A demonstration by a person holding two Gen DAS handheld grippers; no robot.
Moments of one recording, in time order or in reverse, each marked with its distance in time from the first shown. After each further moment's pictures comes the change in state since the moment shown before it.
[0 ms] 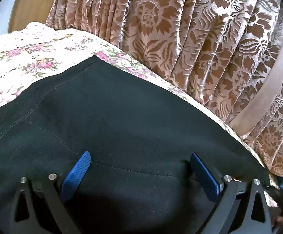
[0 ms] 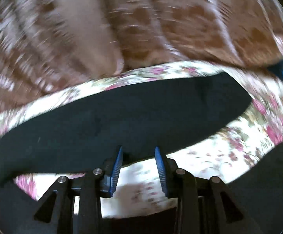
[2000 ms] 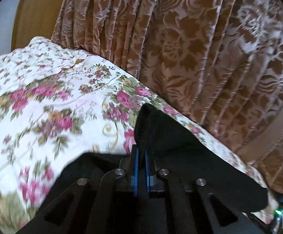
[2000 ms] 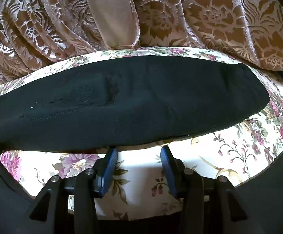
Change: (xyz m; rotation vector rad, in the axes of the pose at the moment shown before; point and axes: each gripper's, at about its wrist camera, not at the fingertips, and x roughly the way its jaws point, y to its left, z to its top) left arm -0.019 0.046 0.108 -0.033 -0.027 0.032; right arm 0.042 0.013 -0.021 -0.075 0.115 0.001
